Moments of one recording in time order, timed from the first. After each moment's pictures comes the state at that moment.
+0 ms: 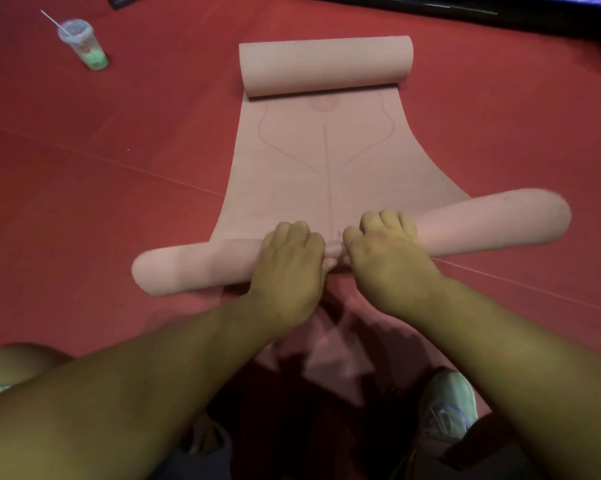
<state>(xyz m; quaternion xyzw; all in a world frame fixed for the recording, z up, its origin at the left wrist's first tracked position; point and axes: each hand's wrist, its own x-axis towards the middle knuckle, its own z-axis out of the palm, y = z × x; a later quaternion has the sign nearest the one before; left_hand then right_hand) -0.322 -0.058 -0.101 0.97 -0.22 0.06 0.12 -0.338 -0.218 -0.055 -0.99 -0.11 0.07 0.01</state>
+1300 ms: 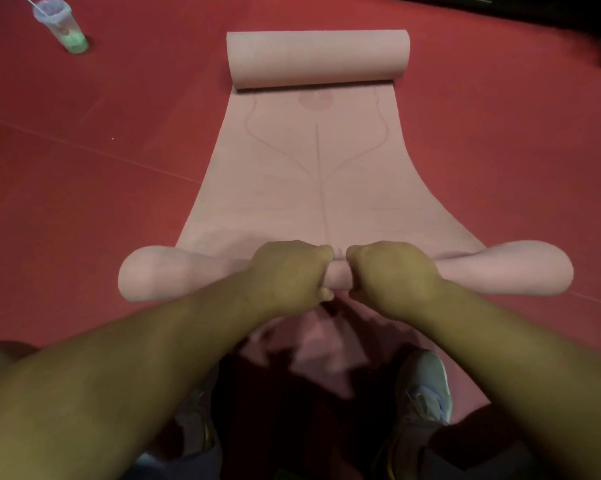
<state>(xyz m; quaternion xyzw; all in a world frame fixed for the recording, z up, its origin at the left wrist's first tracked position) -0.313 -0.058 -0.078 0.93 -0.30 -0.19 0.03 -0.342 -0.224 -0.067 -0.98 -0.13 0.18 0.00</state>
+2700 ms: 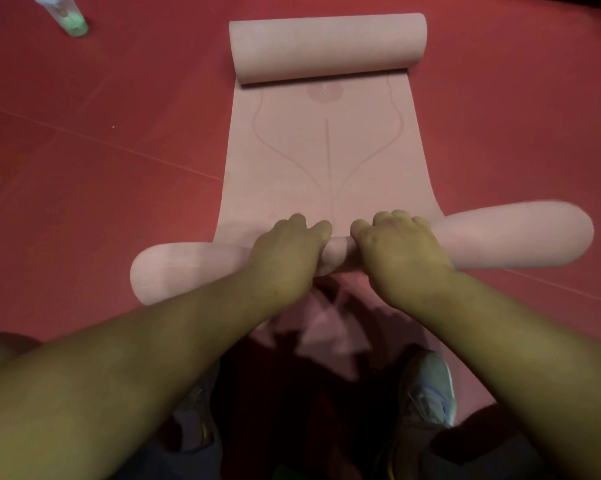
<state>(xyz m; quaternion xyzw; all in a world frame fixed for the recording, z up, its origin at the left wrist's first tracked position) -0.294 -0.061 -0.096 0.96 -0.20 -0.15 0.07 -0.324 -0.223 -0.064 -0.99 -0.10 0.11 -0.04</state>
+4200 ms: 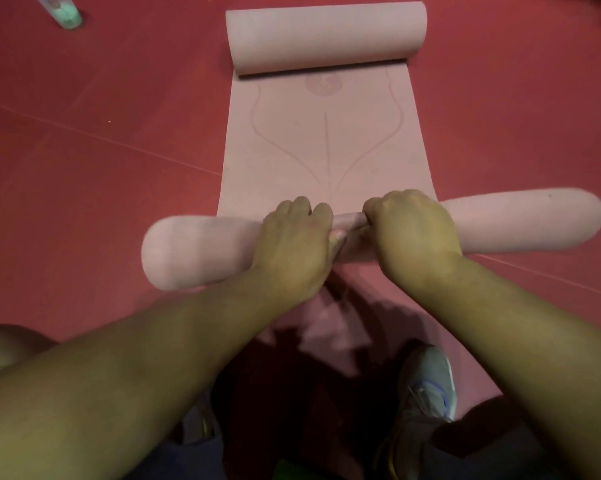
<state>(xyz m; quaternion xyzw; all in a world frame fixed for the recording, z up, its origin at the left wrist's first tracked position) -0.295 -0.068 -0.104 0.97 -0.22 0.02 0.11 -0.307 -0.231 -0.068 -1.00 -0.04 0.03 -0.02</state>
